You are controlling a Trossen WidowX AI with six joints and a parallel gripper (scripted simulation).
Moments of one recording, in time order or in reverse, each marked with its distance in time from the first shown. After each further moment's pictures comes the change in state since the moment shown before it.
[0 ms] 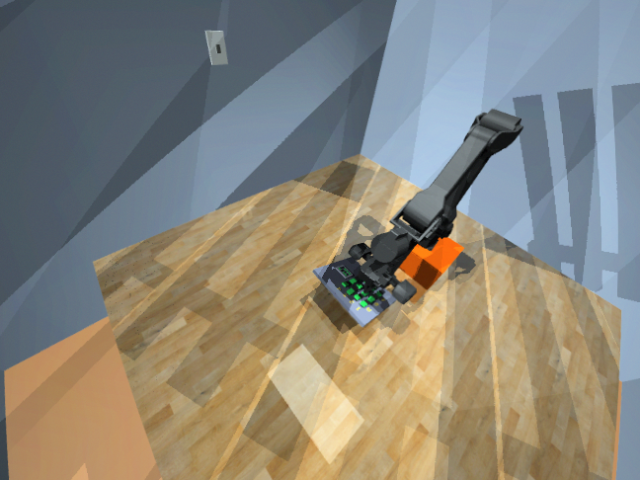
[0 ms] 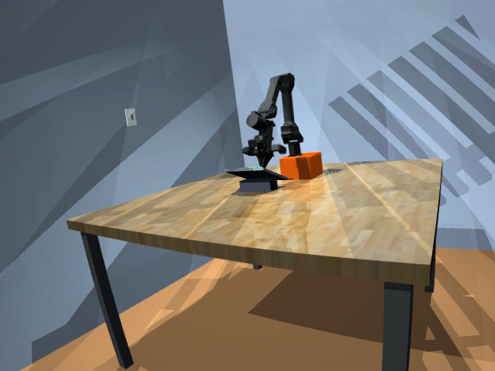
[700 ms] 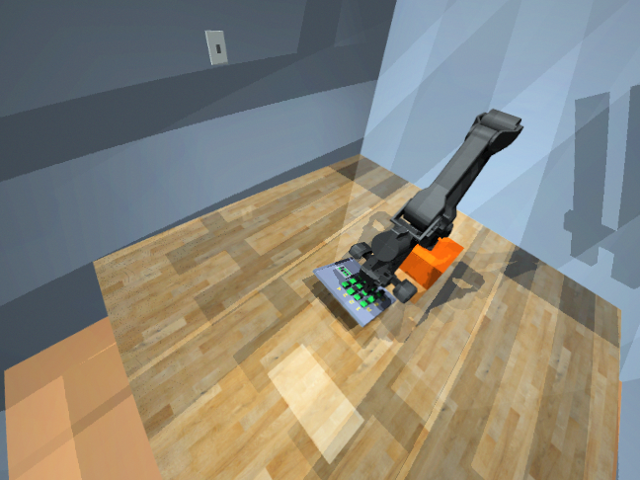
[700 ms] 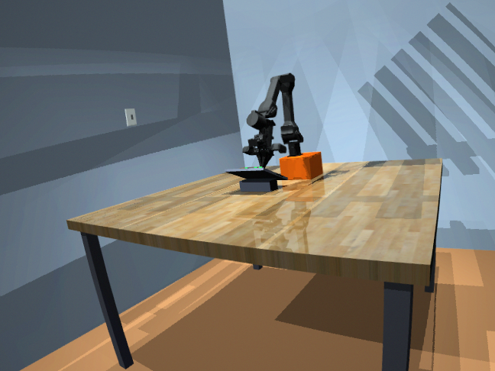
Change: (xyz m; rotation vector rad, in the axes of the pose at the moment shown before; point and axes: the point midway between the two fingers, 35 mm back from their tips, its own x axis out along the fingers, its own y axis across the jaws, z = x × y) arm -0.003 0.000 0.000 0.000 0.000 0.000
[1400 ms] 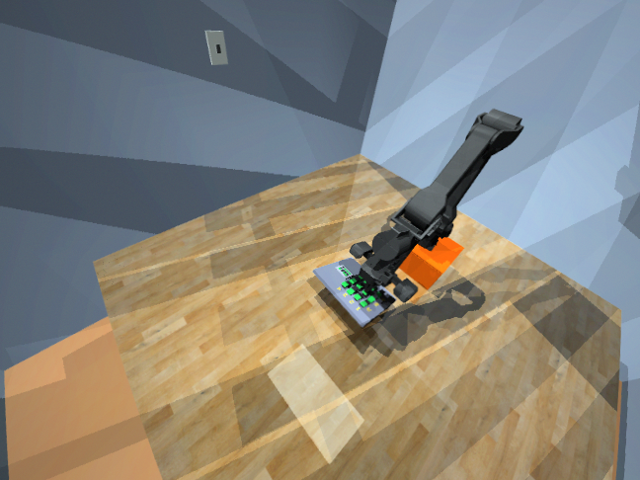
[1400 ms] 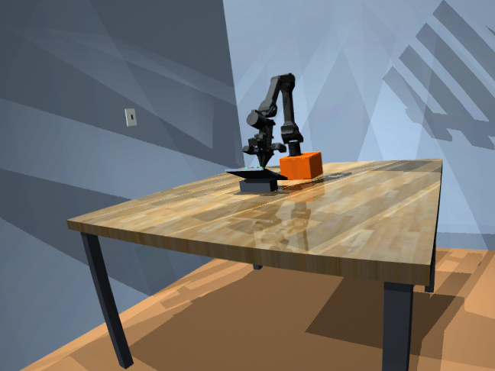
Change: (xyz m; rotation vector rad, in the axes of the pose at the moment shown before) arm -0.003 0.000 0.000 0.000 0.000 0.000
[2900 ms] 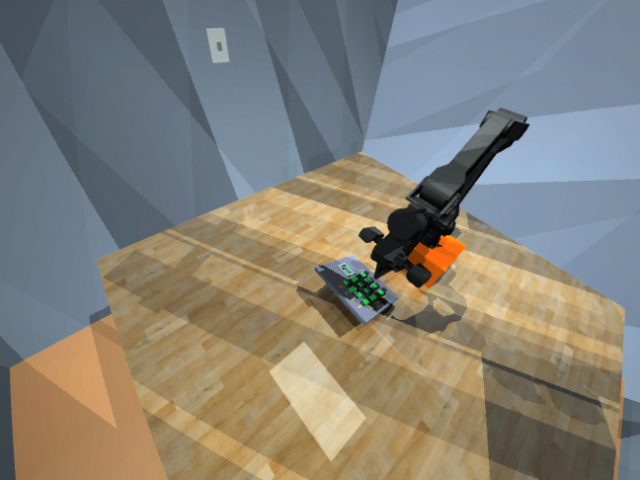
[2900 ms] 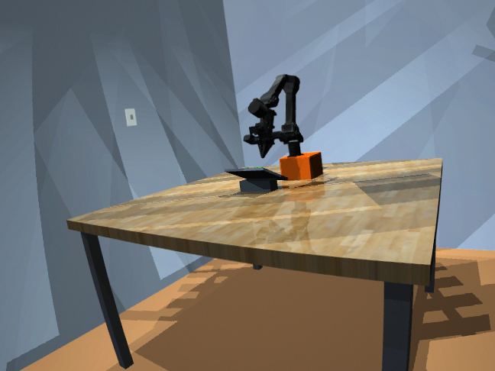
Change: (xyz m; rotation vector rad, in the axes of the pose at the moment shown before) arm -0.046 0.001 0.005 0.001 -0.035 0.000
